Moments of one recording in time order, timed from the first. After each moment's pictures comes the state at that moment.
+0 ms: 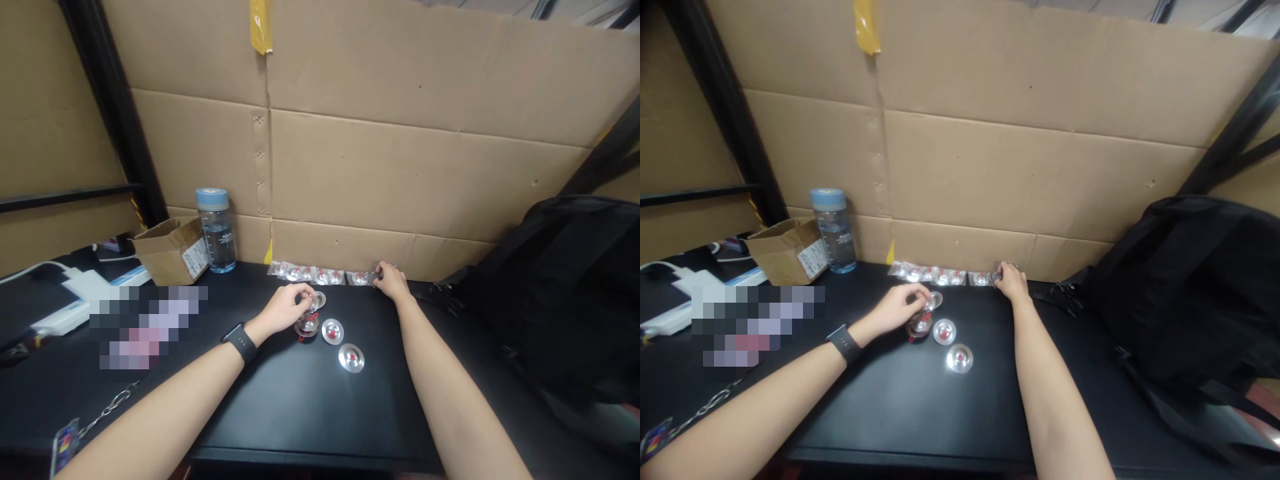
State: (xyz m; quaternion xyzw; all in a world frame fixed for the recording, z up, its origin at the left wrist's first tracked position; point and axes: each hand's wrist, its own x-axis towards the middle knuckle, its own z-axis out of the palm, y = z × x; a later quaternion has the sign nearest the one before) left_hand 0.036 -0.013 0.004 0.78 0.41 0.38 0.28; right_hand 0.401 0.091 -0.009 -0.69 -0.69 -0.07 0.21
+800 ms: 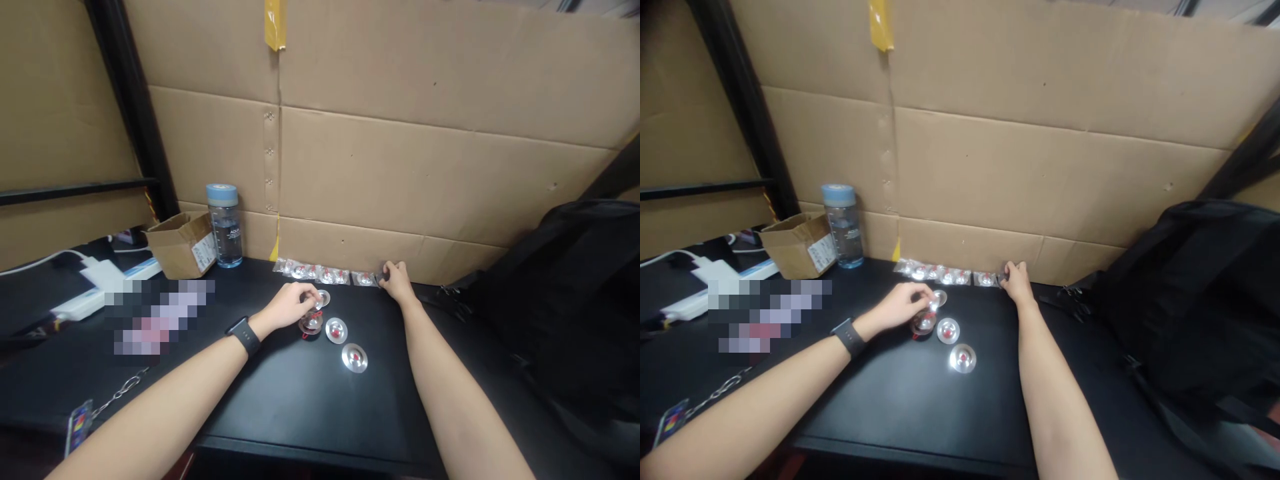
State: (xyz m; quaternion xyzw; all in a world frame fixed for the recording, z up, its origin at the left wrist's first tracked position) left_hand 0.034 -0.010 0.002 0.80 0.41 0.36 0.25; right_hand 0.412 0.103 -0.027 -0.65 -0.69 -0.09 0.30
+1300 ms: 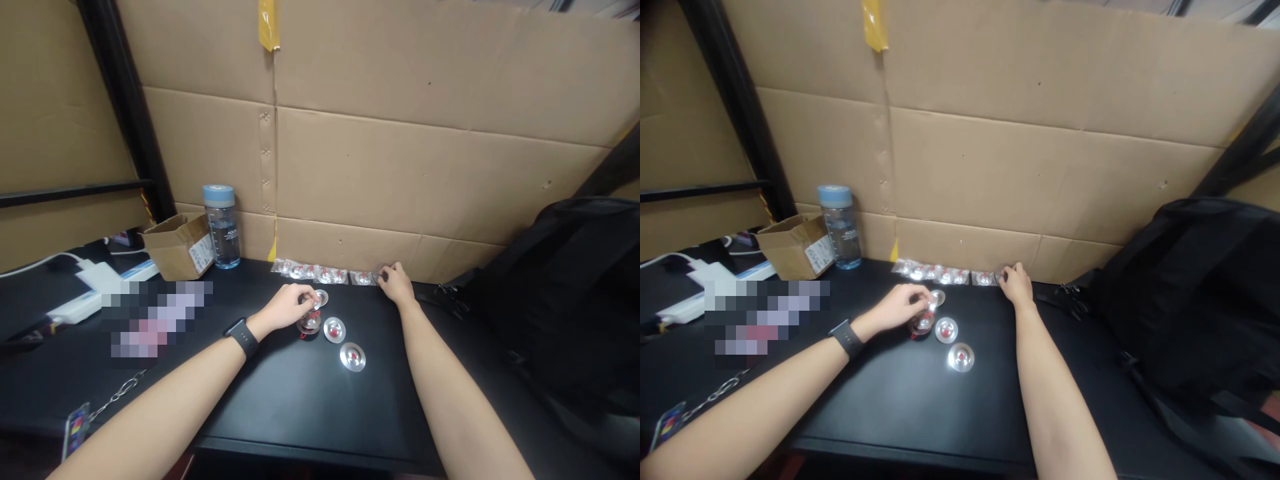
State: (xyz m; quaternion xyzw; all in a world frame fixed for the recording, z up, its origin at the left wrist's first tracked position) left_hand 0.032 -0.010 0.001 0.81 0.40 0.35 0.24; right_hand 0.400 0.082 -0.017 -0.70 -0.67 -0.12 0.20
